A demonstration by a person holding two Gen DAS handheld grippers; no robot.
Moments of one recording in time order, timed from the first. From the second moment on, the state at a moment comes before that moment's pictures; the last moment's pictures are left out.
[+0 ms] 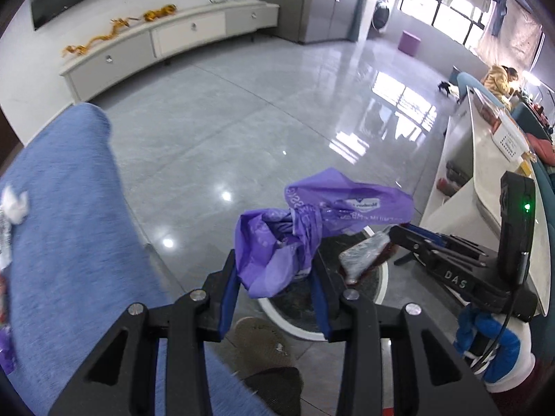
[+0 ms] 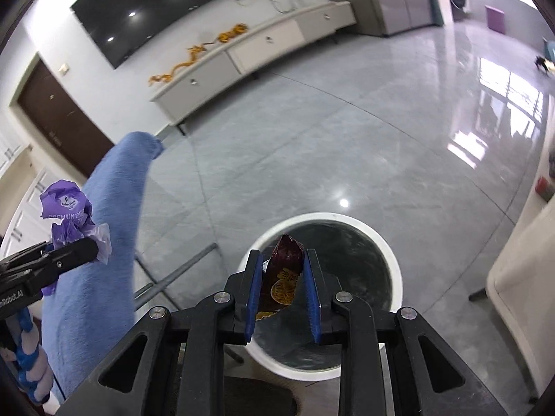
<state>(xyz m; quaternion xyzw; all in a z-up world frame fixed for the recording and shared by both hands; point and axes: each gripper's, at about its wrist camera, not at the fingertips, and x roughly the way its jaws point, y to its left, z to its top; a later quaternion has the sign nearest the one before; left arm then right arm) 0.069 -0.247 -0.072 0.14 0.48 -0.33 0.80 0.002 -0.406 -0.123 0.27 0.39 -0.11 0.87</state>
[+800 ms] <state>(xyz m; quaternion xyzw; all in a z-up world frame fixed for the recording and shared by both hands) 0.061 -0.246 -0.060 0.12 0.46 -0.35 0.80 -0.006 -0.408 -0.127 0.27 0.39 -0.13 0.87</state>
